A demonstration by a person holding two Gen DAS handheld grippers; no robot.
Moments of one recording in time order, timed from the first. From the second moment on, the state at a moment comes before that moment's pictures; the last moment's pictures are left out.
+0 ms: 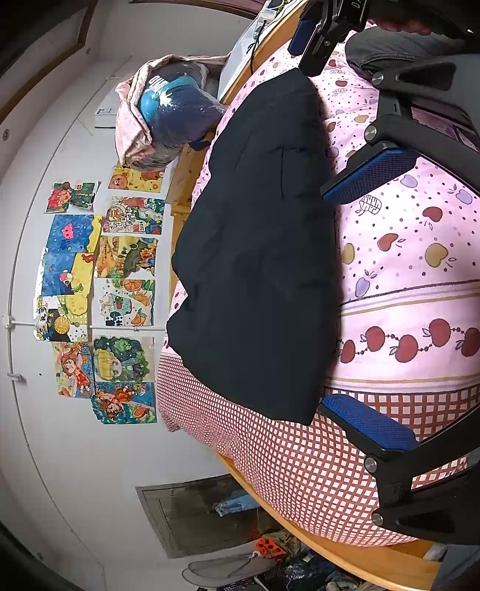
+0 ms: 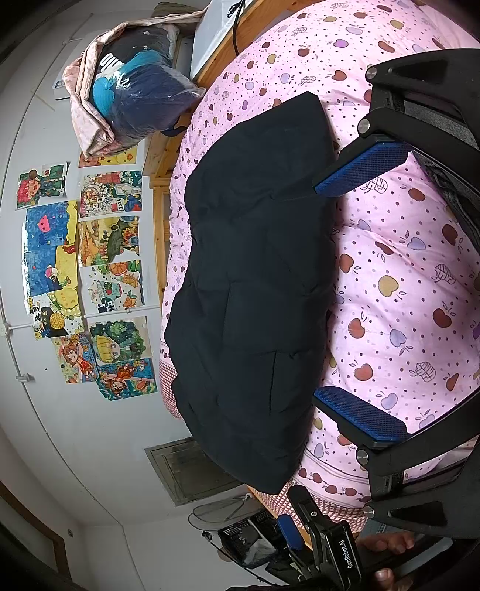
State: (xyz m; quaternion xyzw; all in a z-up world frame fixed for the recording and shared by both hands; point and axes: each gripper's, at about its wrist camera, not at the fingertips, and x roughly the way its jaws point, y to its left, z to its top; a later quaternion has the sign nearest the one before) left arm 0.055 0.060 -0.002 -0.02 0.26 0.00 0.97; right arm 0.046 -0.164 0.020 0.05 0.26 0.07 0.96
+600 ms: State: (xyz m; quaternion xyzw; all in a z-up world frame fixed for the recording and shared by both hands) left arm 0.055 0.059 -0.002 -0.02 0.26 0.00 0.97; right arm 0.046 -0.164 0.020 0.05 0.26 0.07 0.96
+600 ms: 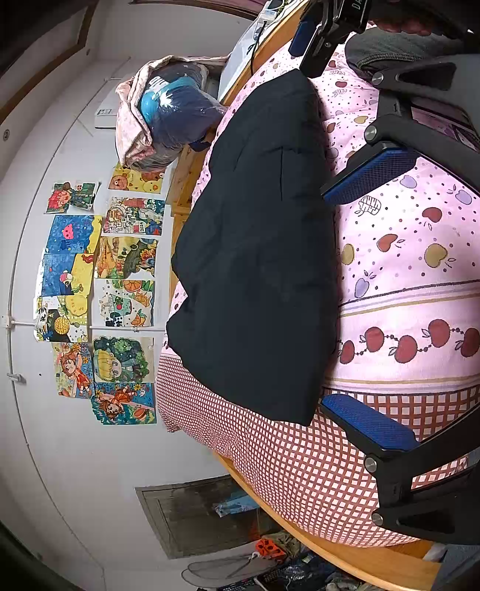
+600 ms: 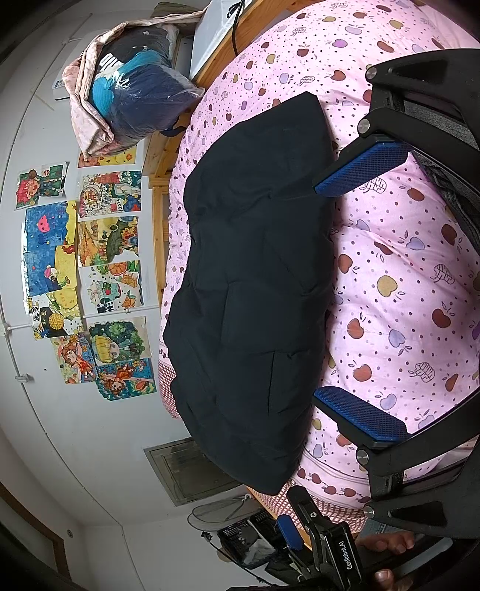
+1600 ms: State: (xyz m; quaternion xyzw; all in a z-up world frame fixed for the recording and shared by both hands) left arm 0.051 0.054 -0.006 -0.02 0.26 0.00 0.97; right arm 0.045 -0.163 0.018 0.05 0.26 0.07 0.96
